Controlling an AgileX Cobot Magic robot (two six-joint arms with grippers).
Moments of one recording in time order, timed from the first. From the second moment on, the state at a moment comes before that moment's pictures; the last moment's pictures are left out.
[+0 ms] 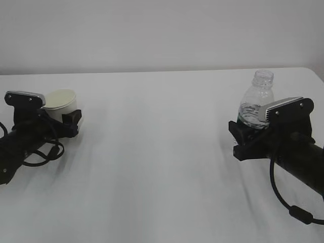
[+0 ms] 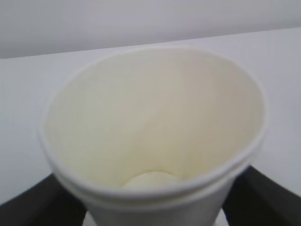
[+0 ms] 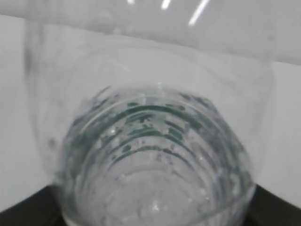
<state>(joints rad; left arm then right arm) -0.10 2.27 -0.82 0.13 -1.15 -0.07 0.21 1.95 -0.47 -0.12 -1.12 -0.05</state>
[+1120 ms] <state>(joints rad) -0.10 2.33 -0.89 0.16 -1.15 -0.07 0.21 1.95 -0.47 -0.12 -1.12 -0.05</state>
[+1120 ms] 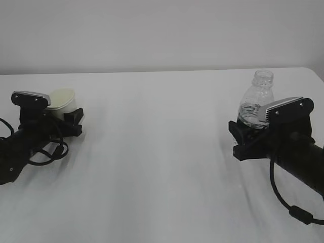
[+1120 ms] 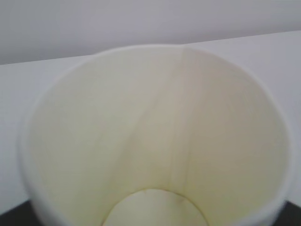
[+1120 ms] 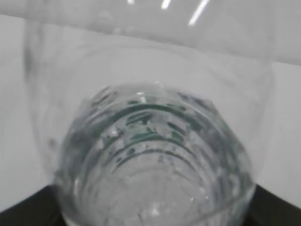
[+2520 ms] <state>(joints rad) -0.10 2.13 -0.65 0.85 -1.16 -0.20 0.21 1.95 -0.47 -0.31 -1.12 -0.05</state>
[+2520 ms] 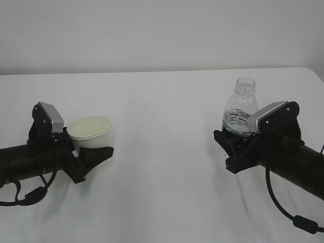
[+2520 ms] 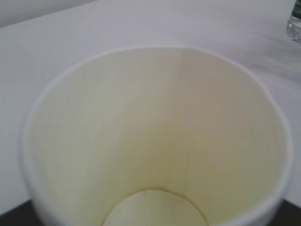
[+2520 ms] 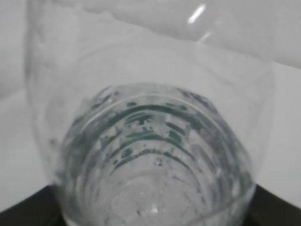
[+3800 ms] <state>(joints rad) -0.50 2.01 -0.65 0.89 -1.15 -0.28 0.21 1.94 -0.47 -0.57 -1.12 -0.05</state>
